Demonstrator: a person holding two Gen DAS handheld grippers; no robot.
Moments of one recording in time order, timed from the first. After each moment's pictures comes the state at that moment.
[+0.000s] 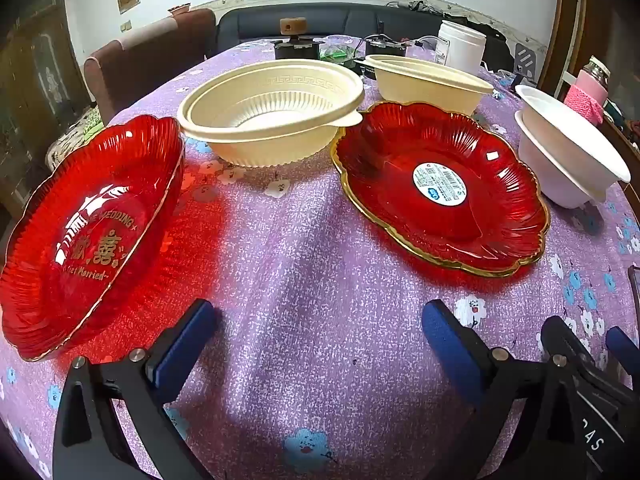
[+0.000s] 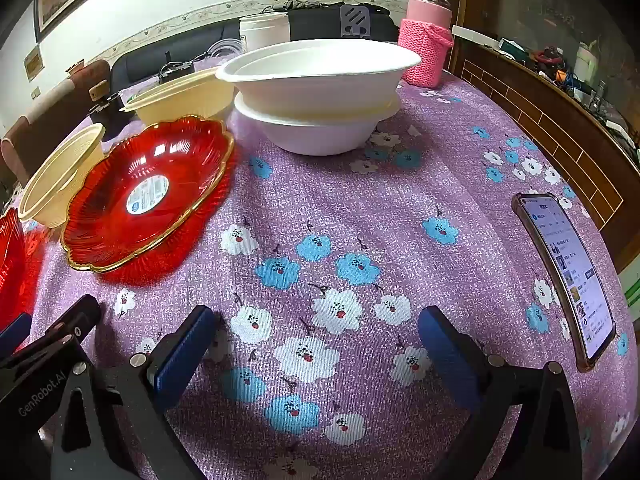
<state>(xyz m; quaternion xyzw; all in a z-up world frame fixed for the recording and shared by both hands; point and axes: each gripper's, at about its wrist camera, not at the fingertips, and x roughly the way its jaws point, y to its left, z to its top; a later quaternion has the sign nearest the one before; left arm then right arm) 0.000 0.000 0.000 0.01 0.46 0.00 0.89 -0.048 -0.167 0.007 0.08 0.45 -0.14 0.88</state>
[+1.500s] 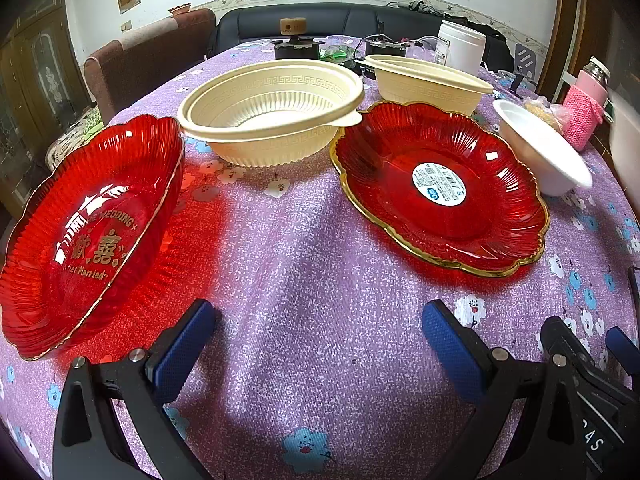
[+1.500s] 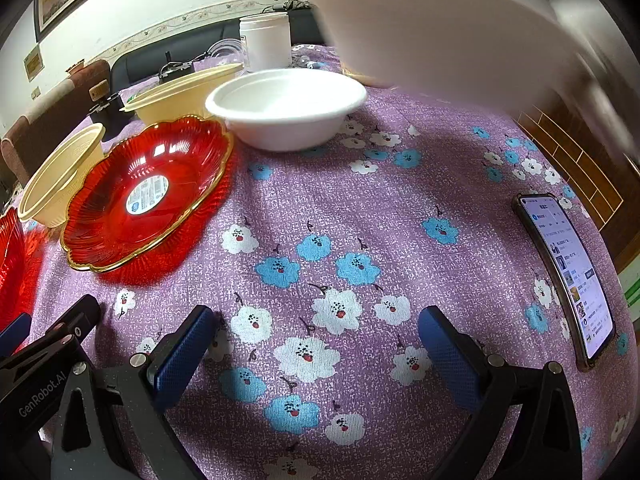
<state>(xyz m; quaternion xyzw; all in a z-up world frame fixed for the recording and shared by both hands) 0.001 0.000 0.000 0.01 0.45 0.00 0.89 -0.048 -0.167 0.007 0.08 0.45 -0.14 0.88</state>
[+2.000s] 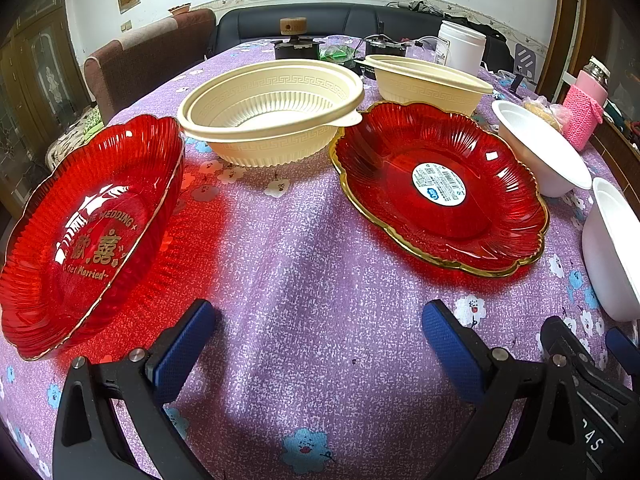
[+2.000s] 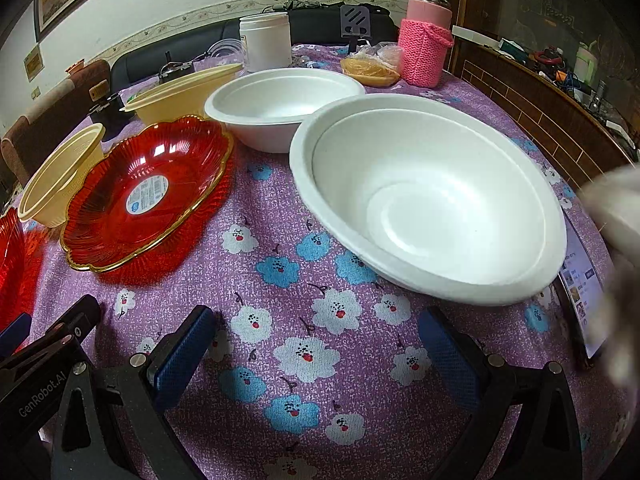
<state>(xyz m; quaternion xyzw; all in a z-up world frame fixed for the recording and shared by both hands) 0.001 0.000 0.000 0.01 0.45 0.00 0.89 -0.047 -0.165 0.006 0.08 0.45 -0.14 0.88</state>
